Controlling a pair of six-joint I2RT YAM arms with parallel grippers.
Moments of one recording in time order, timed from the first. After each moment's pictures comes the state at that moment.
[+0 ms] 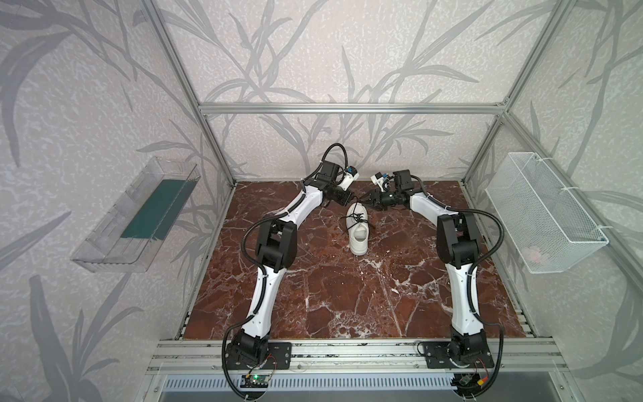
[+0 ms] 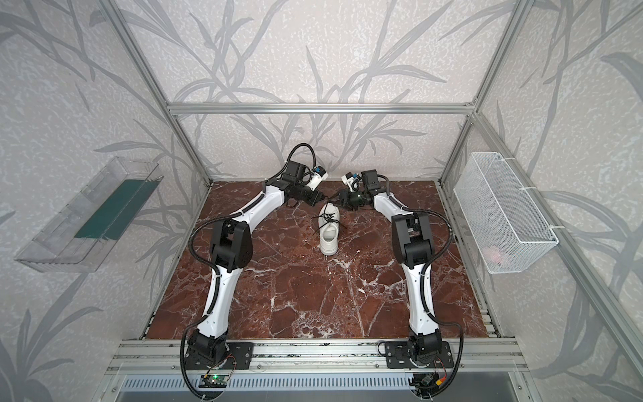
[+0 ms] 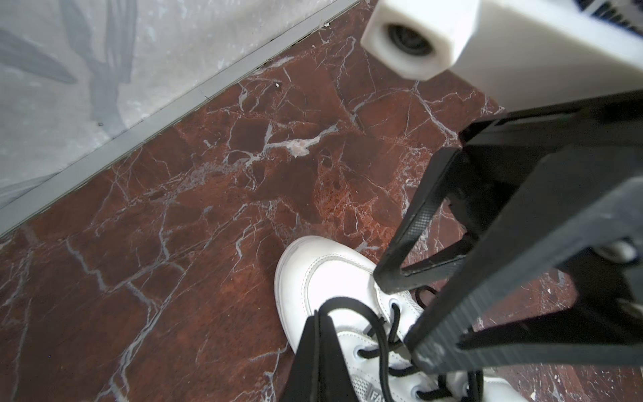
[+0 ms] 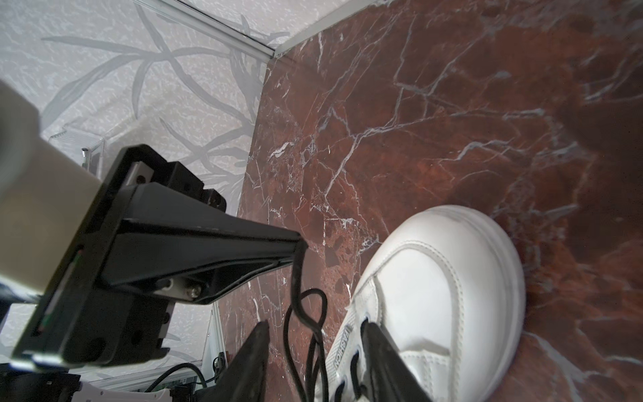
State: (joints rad) left arm -0.39 2.38 2.15 -0.59 0.44 0.21; right arm 0.23 2.34 1.85 -0.27 -0.97 0.50
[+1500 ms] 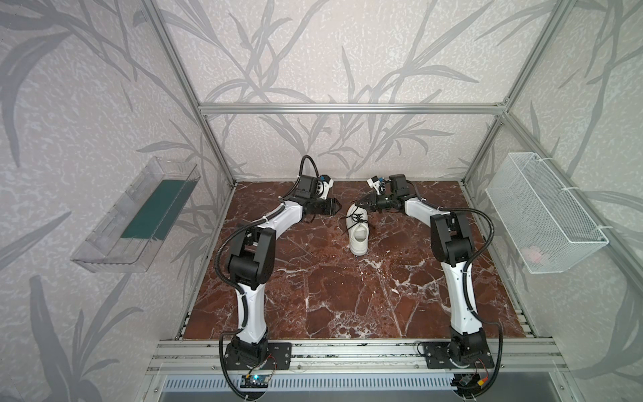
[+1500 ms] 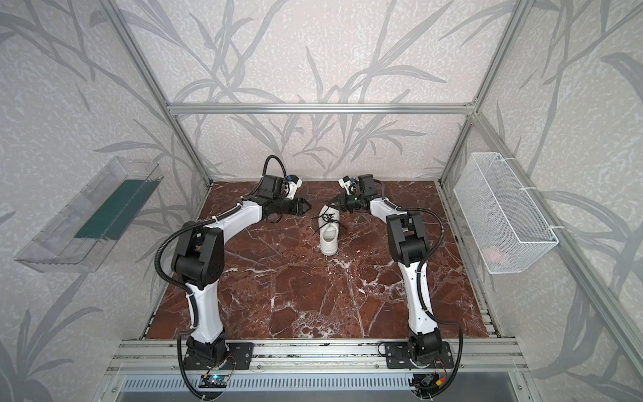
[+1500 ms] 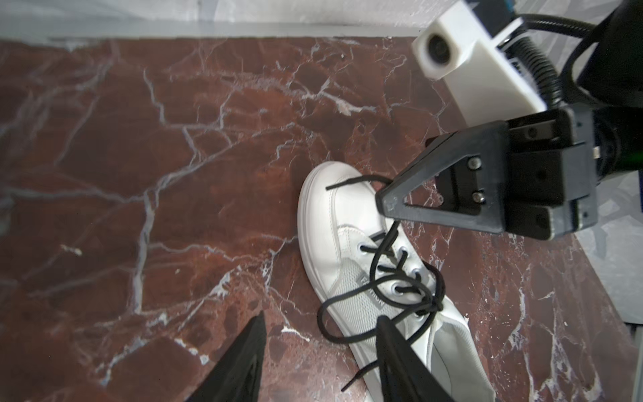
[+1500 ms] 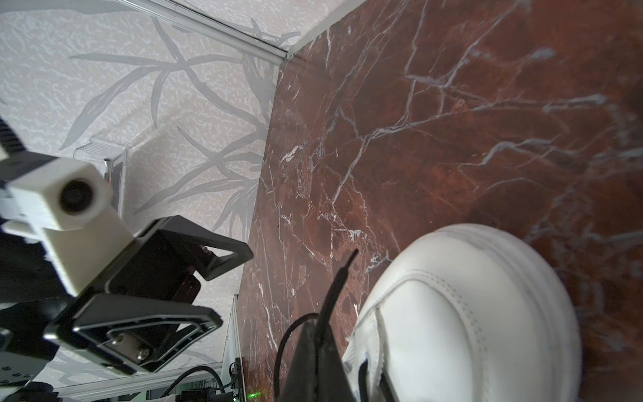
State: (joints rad) left arm -0.30 2.02 1.50 -0.26 0.45 -0.23; right arm 0.24 2.41 1.83 -0.10 -1.02 0.62
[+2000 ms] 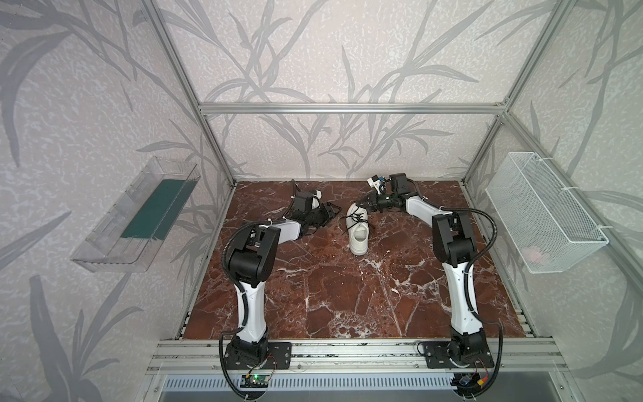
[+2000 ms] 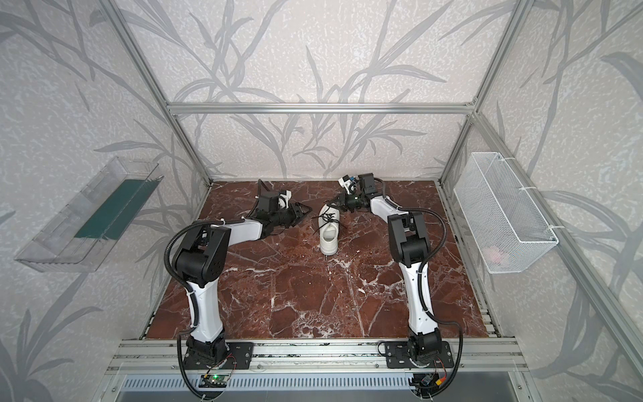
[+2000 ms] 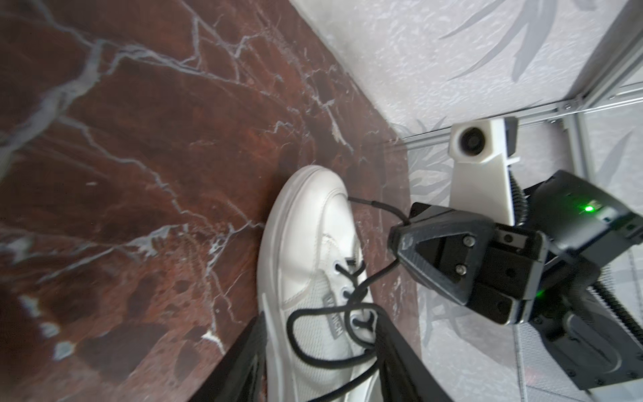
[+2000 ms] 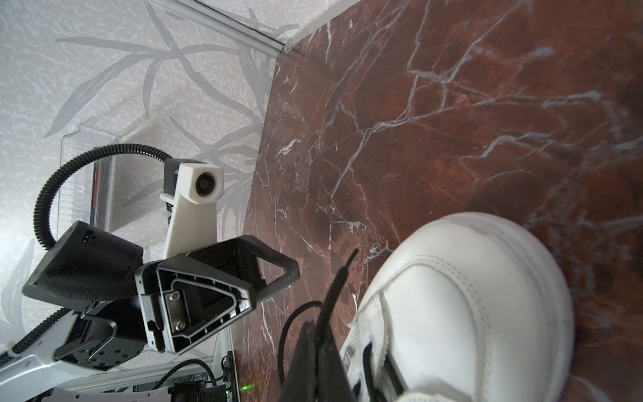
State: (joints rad) left arm -0.28 2.05 1.20 0.37 0.57 -0.95; right arm 0.24 2.37 1.83 -0.18 -1.00 0.55
